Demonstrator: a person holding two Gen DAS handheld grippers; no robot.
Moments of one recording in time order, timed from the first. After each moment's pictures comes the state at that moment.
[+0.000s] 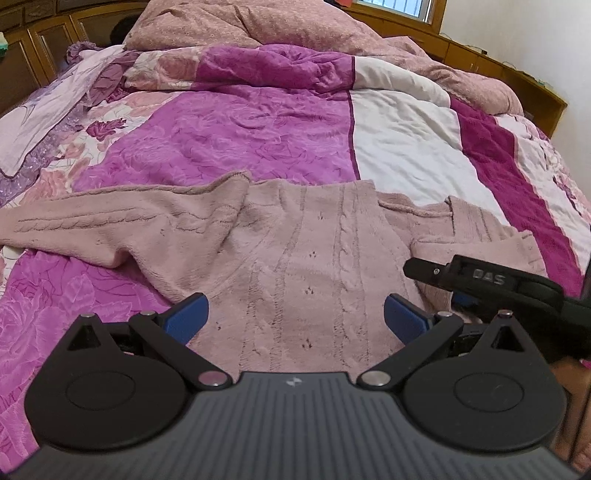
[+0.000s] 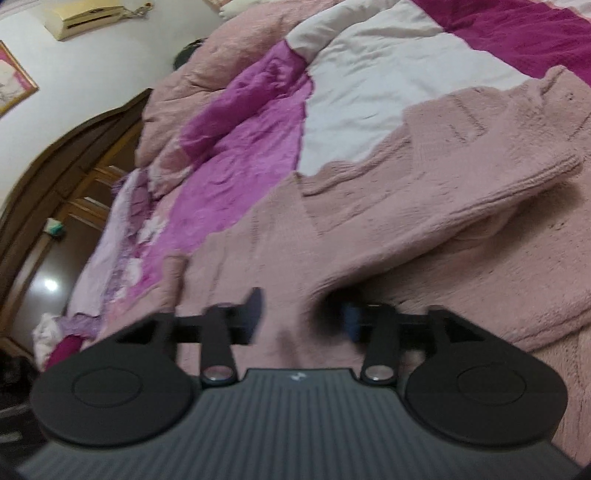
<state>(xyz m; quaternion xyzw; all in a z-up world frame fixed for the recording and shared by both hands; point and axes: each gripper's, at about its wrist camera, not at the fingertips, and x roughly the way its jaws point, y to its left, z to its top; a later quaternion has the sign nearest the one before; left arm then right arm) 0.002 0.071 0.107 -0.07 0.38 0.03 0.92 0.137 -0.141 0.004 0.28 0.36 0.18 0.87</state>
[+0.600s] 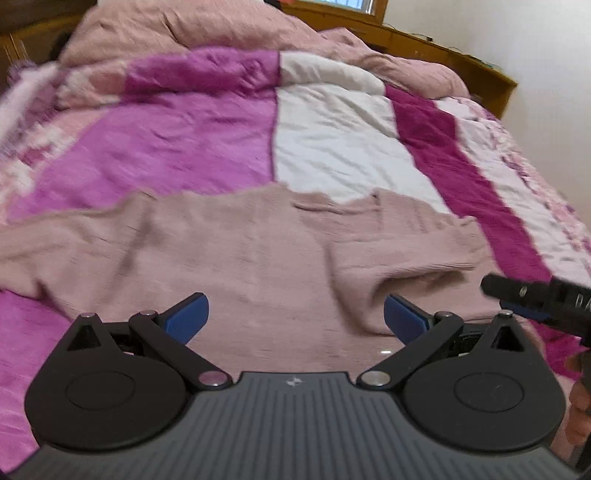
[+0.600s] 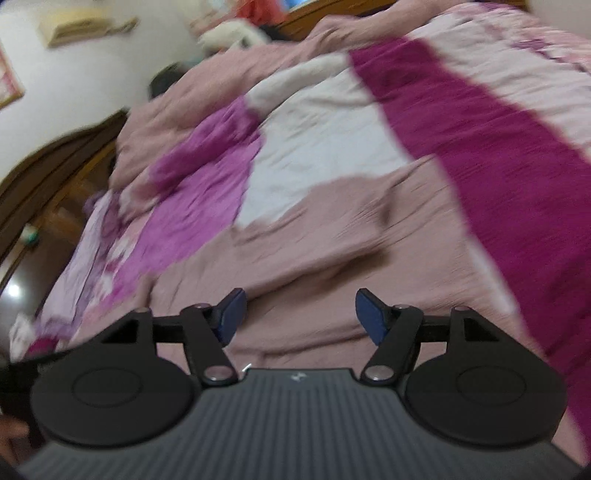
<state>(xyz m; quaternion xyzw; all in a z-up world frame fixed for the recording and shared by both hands) 0.025 0.011 0.107 -0.06 0.38 -0.07 0.92 0.076 -0.244 0.055 0.24 0.32 0.10 0.91</state>
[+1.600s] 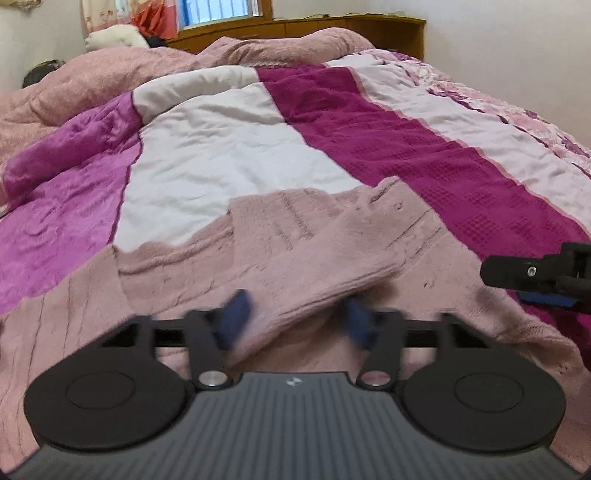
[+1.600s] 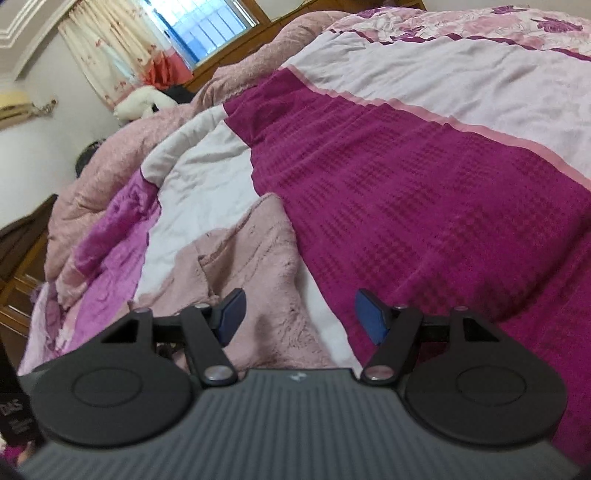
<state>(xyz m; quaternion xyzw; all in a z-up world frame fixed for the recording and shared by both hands) 0.103 -0.160 0.041 0.11 0.33 -0.16 0.92 0.080 -0.326 -0.008 0.32 0.28 -0.03 0.90</state>
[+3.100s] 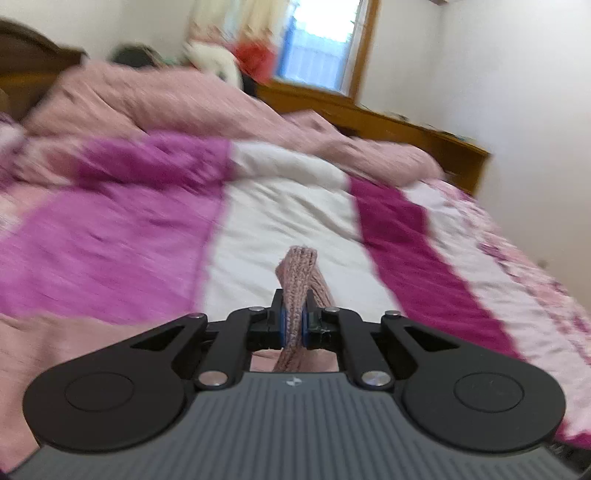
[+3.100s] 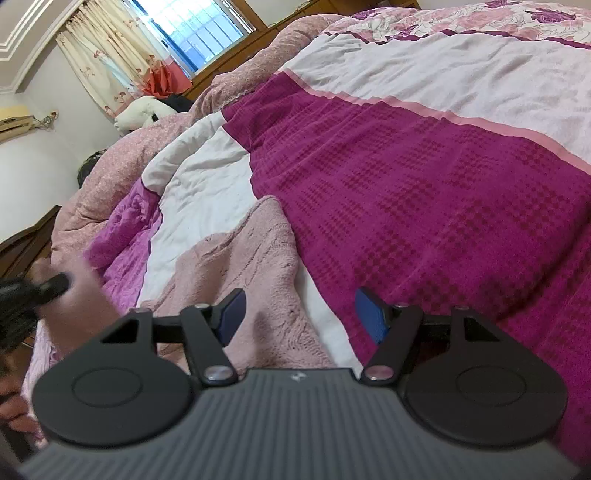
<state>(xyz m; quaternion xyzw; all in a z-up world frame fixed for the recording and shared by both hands) 0.104 -0.053 0.129 -0.07 0.22 -0.06 0.97 0.079 -0.328 -0.013 0.33 0.27 -0.03 0.90</state>
